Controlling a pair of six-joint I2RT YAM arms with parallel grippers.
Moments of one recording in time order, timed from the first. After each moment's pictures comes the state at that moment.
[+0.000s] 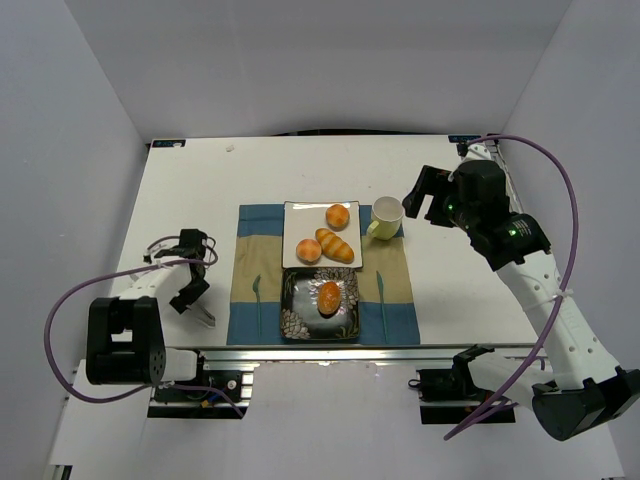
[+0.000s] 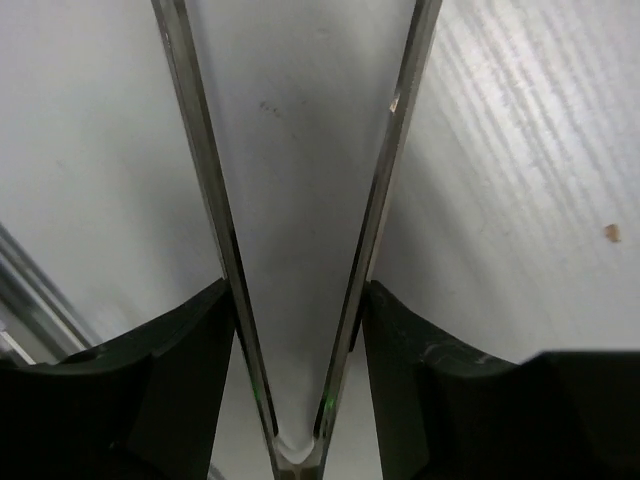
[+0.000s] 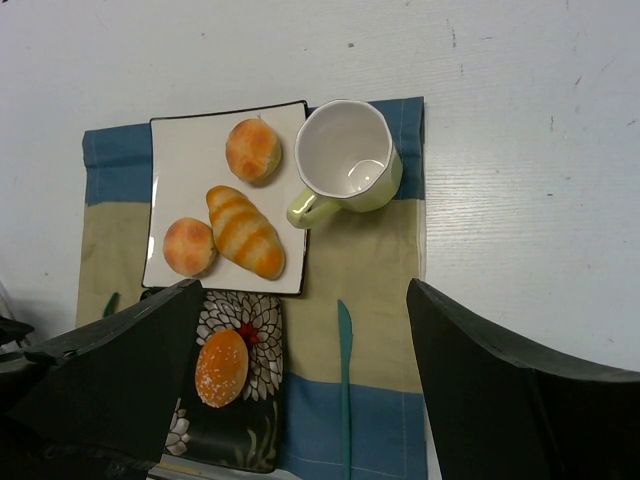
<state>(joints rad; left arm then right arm) -0.01 1.34 0.65 -0.69 -0.51 -0.87 0.39 1.08 1.26 -0.72 0.08 0.44</state>
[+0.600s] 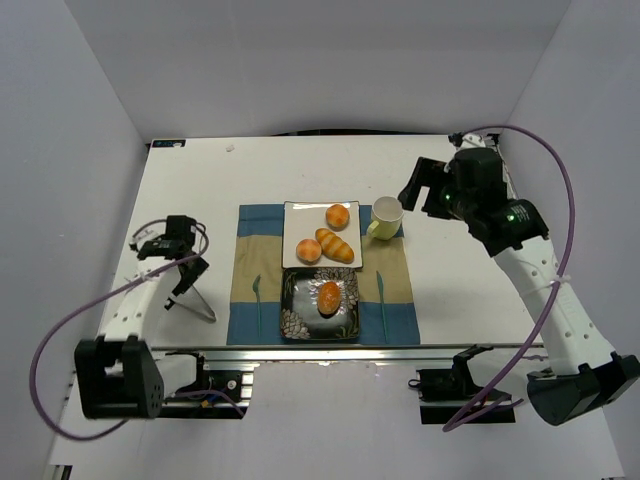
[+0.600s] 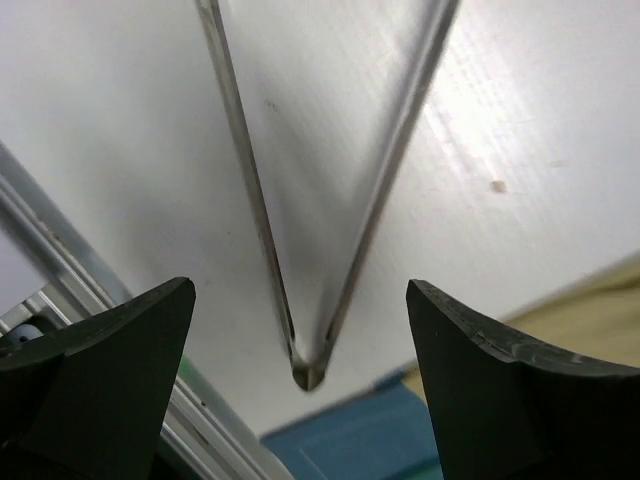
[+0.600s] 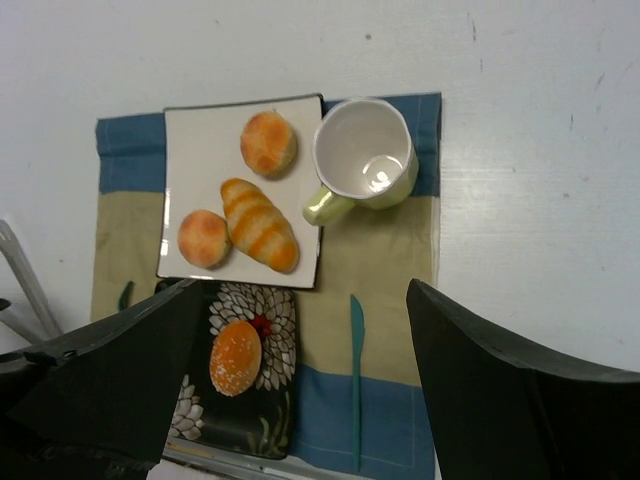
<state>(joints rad) 0.00 1.22 0.76 -0.84 -0.49 -0.88 0.39 1.14 1.32 -0.75 0.05 0.44</state>
